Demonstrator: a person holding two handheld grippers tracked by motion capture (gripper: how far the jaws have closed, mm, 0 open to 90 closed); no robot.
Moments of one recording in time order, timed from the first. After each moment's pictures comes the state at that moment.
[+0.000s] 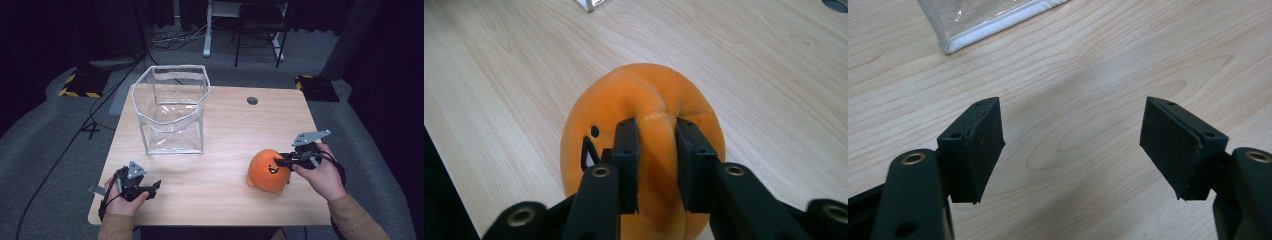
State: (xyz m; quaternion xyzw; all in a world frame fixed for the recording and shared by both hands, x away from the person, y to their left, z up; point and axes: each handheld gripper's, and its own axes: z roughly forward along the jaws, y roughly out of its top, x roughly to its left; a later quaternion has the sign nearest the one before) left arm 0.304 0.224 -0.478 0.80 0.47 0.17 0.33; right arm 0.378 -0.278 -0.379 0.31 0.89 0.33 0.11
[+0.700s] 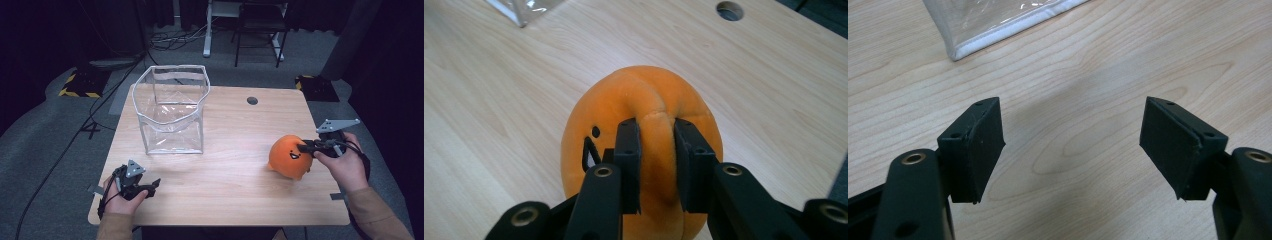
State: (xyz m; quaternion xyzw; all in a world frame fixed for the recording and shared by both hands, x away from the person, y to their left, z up) left arm 0.306 0.226 -0.474 0.80 0.47 0.18 0.33; right arm 0.388 -0.327 -0.342 0.36 0.86 0.31 0.18
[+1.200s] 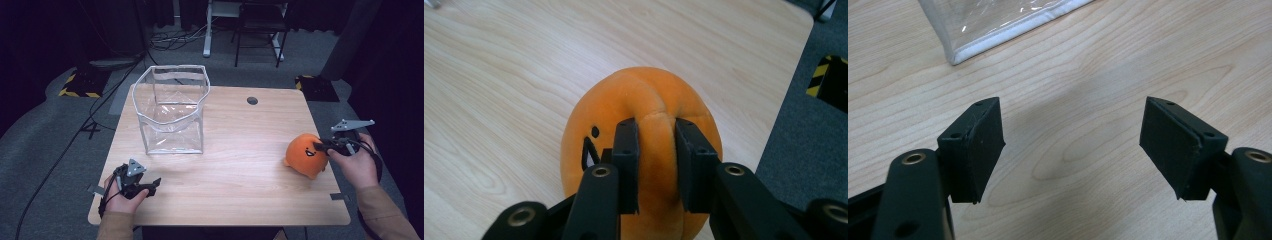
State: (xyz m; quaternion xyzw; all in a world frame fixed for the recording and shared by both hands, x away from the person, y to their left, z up) left arm 0.308 0.226 -0.473 0.80 0.47 0.18 0.33; right arm 0.399 -0.373 -0.359 0.42 0.84 0.28 0.21
